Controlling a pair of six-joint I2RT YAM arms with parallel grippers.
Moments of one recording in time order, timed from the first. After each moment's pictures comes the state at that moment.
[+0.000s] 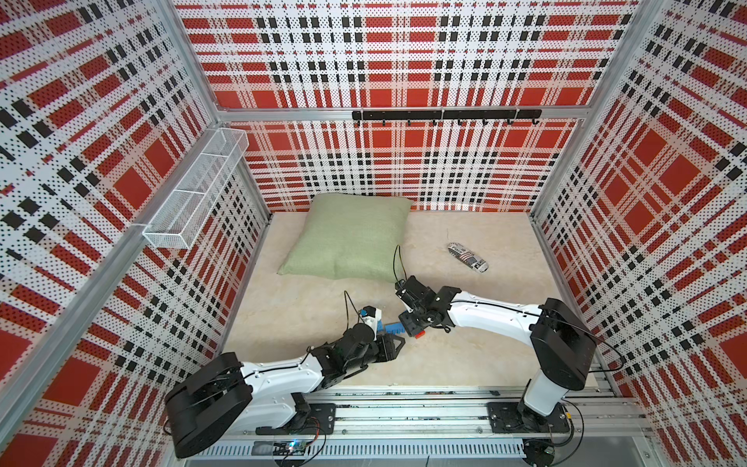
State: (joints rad) left arm -0.94 1.19 0.27 0.35 0.06 -1.00; right arm 0.93 1.72 1.15 -0.59 0.12 0.32
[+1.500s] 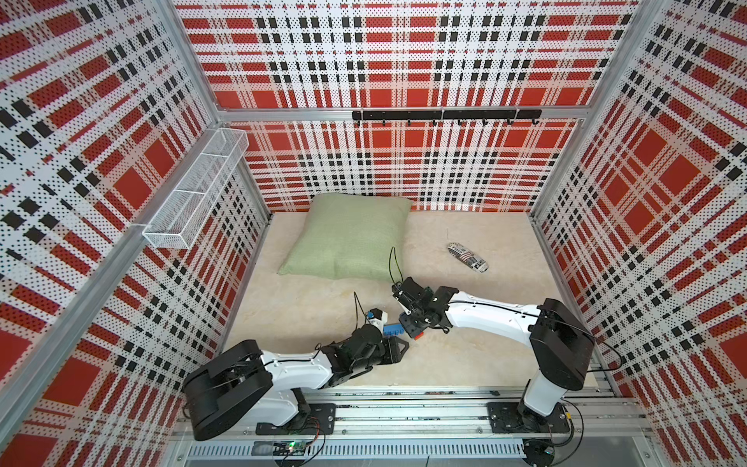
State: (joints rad) left arm -0.98 1.35 0.32 0.41 0.07 -1.01; right arm 0.94 1.73 1.17 -0.63 0.11 0.28
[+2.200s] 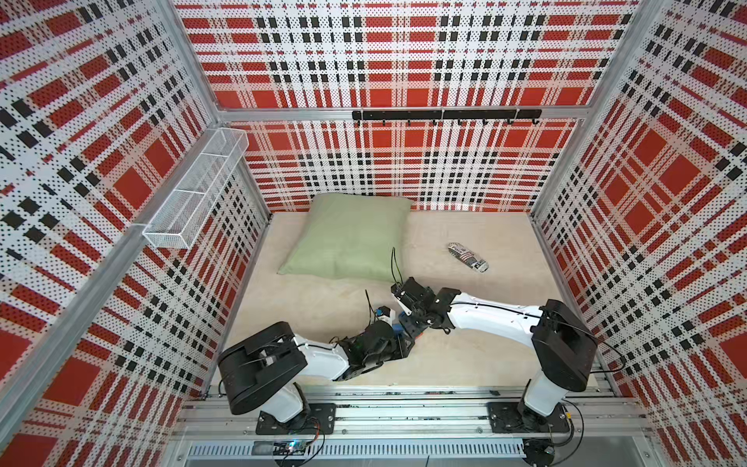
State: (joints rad) left arm -0.97 1.54 0.38 0.51 0.05 -1.05; right arm 0.93 1.71 1.13 -0.58 0.09 0.24
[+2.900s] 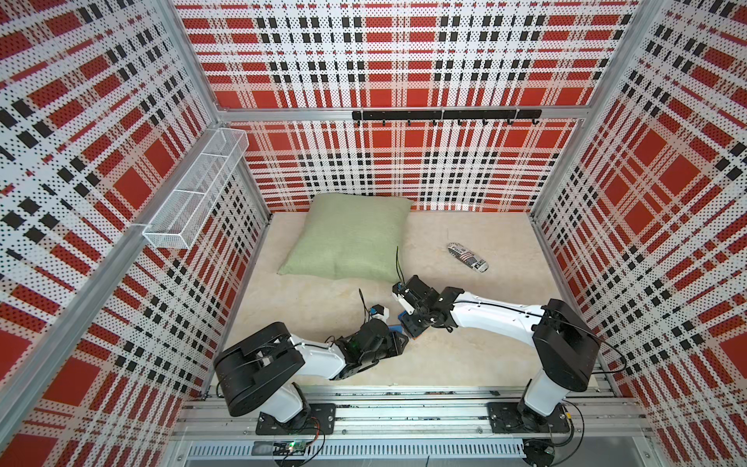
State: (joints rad) left arm -0.92 1.52 0.36 0.50 0.04 -1.05; right arm 0.91 1.70 1.11 -0.55 0.02 0.20
